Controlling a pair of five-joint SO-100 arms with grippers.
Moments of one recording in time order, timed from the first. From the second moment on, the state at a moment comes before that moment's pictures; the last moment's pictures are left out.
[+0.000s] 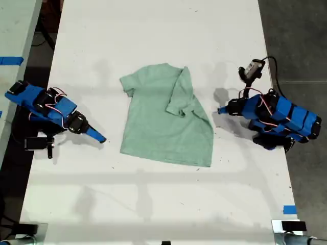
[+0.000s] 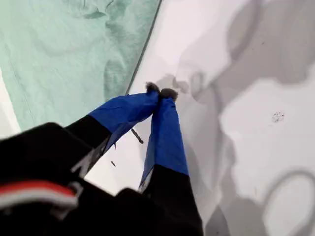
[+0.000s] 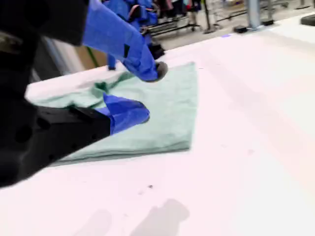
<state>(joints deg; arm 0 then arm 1) 15.0 206.0 186.7 57.4 17.8 28.5 200.6 173.6 76.6 -32.5</state>
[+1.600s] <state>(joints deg) -49.6 206.1 186.7 51.2 17.9 28.6 200.6 173.8 76.6 -31.6</state>
